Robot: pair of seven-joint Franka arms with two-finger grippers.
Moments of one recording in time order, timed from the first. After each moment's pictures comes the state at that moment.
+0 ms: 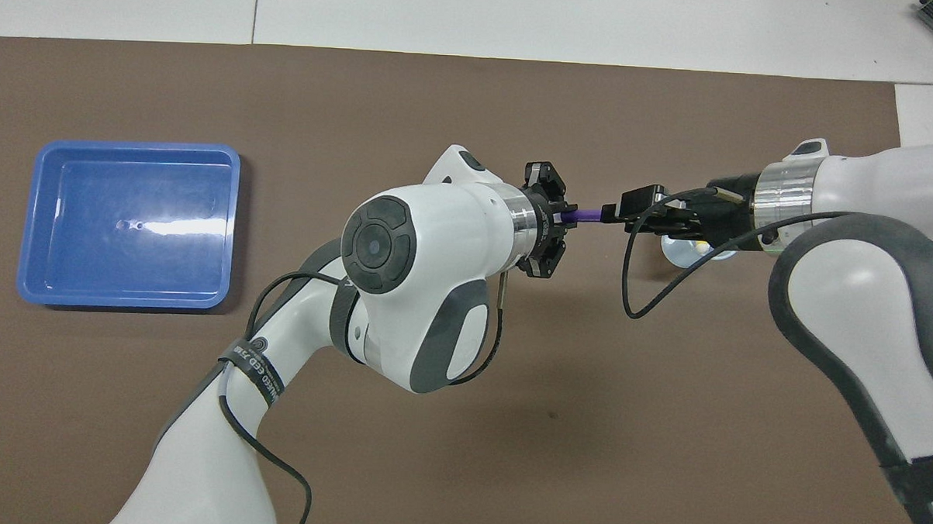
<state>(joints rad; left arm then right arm) -0.68 0.39 -0.08 -1.59 -0.47 2.58 -1.89 0.09 0.05 0.06 -1.89 0.69 2.08 -0.01</state>
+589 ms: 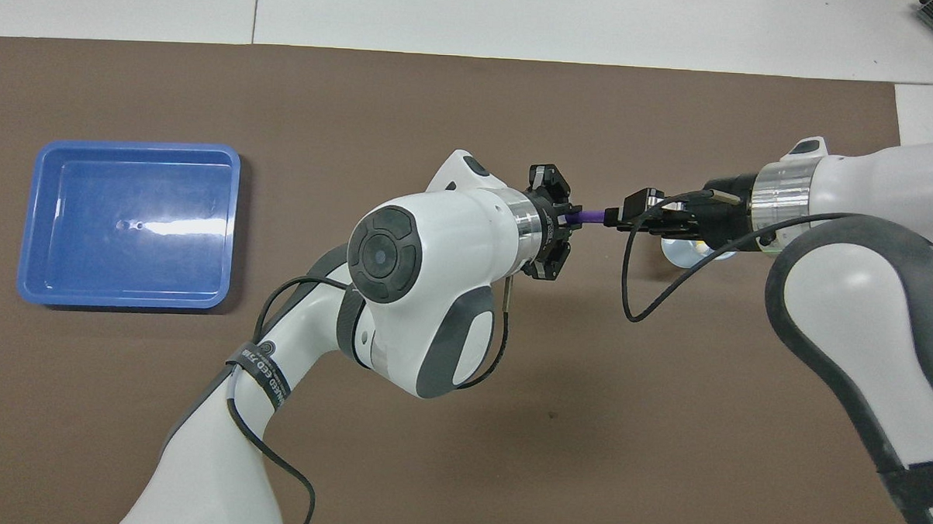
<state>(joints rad) -0.69 0.40 -0.08 -1.60 -0.47 2.61 -1.90 0.10 0.05 0.06 -1.88 0.67 2.08 -0.01</state>
